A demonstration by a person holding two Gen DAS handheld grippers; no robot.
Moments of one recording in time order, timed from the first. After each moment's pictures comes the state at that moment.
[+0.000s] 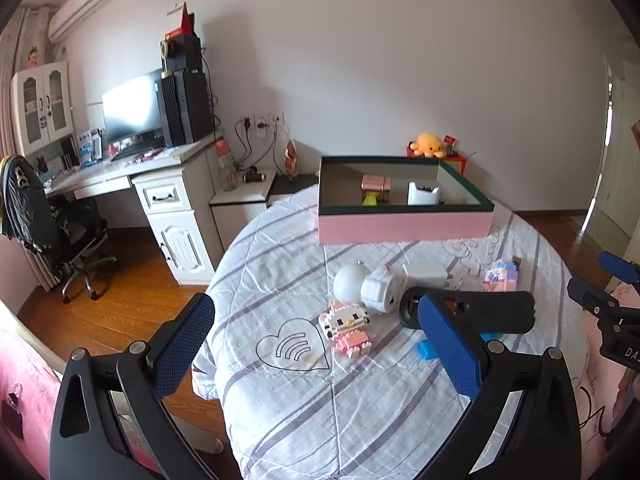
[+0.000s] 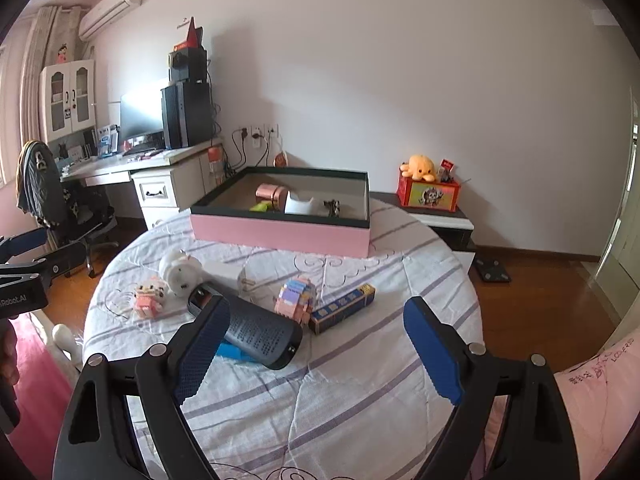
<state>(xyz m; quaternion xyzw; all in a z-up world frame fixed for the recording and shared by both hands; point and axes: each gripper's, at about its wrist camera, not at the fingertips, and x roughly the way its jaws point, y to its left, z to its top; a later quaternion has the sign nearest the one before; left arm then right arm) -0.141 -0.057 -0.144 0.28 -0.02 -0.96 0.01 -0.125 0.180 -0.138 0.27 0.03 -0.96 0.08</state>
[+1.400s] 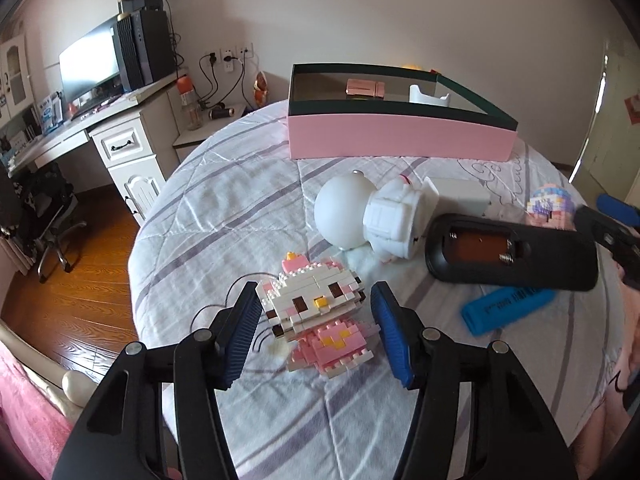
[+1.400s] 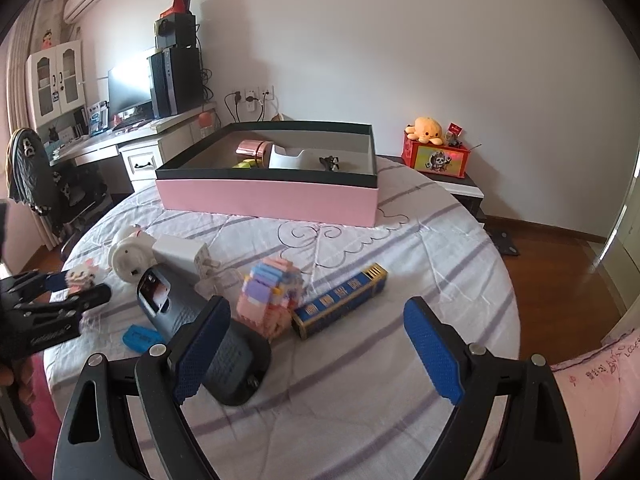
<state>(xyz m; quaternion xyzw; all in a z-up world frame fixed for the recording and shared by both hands) -0.203 -0.057 -0.225 0.39 -0.03 -0.92 -0.04 -0.198 0.176 -0.177 0.33 0.03 -0.94 0.08</state>
